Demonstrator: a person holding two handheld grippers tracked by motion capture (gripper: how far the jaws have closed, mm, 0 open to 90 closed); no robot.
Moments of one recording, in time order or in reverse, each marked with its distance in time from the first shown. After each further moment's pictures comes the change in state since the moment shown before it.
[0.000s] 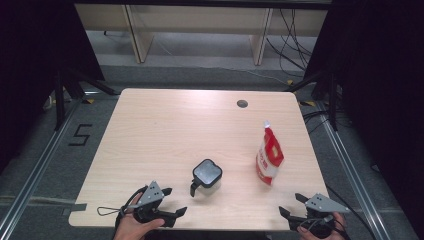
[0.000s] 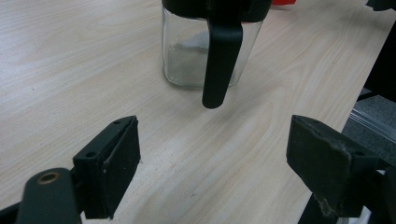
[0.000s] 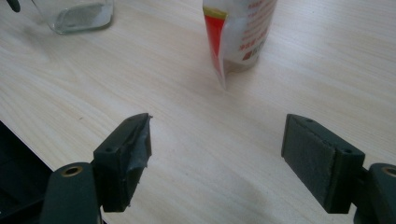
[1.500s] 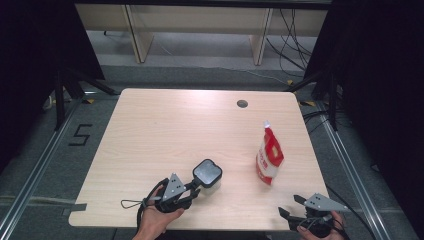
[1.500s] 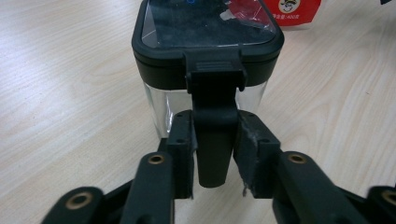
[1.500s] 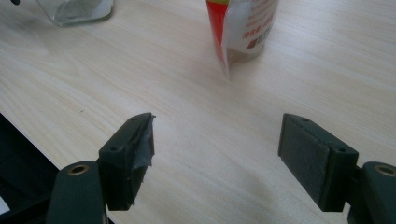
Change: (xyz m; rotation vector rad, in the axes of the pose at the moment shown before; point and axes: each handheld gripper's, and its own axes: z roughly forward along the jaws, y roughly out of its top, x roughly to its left) left arm -0.017 0.029 0.041 -0.032 0.088 0.111; right arm -0.003 -0.002 0.004 0.013 0.013 -0.001
